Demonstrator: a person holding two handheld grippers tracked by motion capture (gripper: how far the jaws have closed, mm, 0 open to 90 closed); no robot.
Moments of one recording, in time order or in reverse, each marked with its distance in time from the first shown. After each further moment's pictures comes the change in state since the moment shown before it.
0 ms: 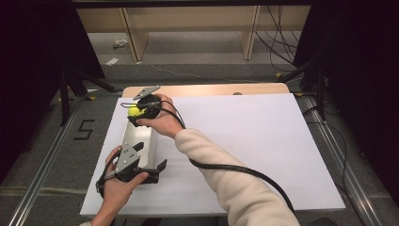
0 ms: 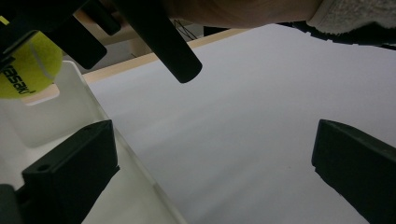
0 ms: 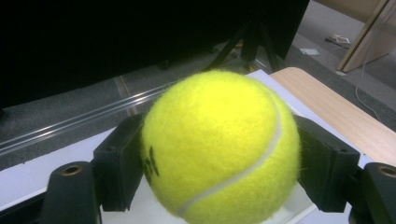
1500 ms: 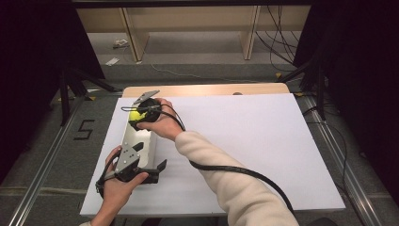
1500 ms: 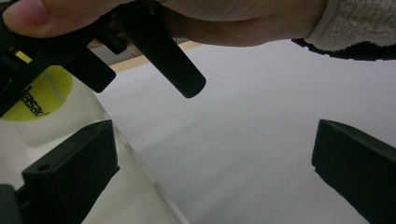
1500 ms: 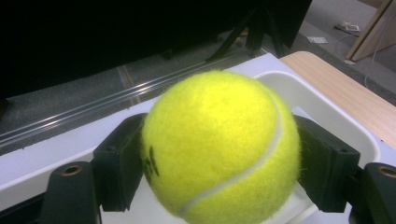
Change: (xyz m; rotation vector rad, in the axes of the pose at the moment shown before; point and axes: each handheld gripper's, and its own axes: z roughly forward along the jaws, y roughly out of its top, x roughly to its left) left arm 0.000 0.000 0.000 0.002 0.001 0.001; right arm 0.002 -0.011 0.009 0.041 0.015 0.011
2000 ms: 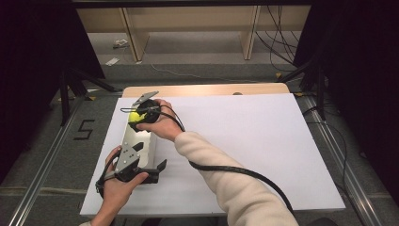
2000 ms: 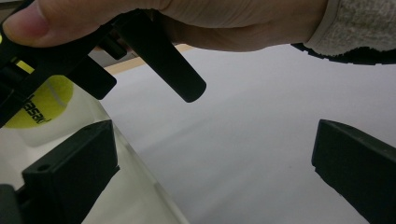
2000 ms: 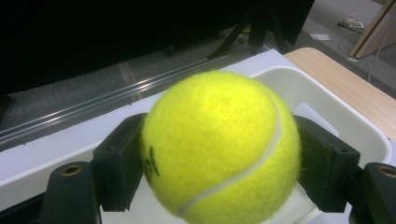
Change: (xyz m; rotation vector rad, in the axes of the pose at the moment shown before) left arm 0.000 0.000 0.000 0.000 0.001 0.001; right arm 0.001 -0.002 0.003 0.013 0.007 -0.010
